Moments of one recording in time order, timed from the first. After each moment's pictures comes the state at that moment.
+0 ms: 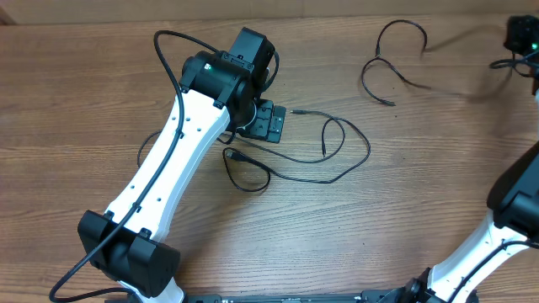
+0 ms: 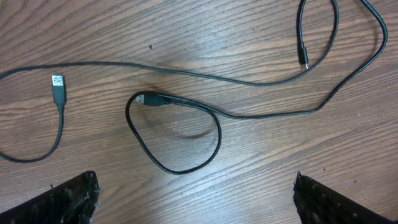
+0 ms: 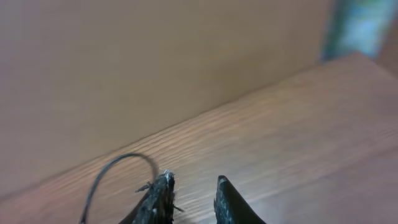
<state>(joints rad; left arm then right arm) -0.48 1.81 1.87 -1.39 0.02 -0.28 -0.53 2.14 1.84 -0.21 -0.34 0.16</state>
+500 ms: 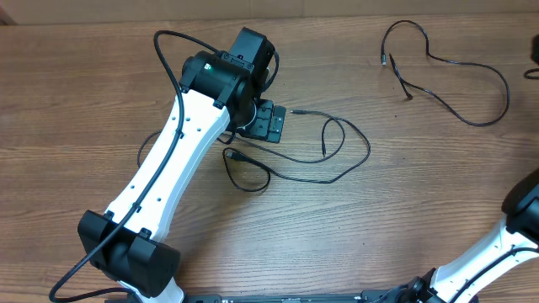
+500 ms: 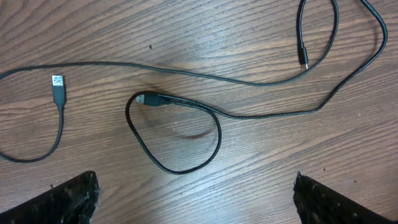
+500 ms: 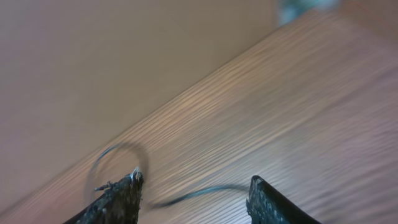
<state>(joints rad) -0.48 1.81 1.87 -1.39 0.02 -0.28 -0.65 2.14 1.84 -0.32 -0.49 0.20</state>
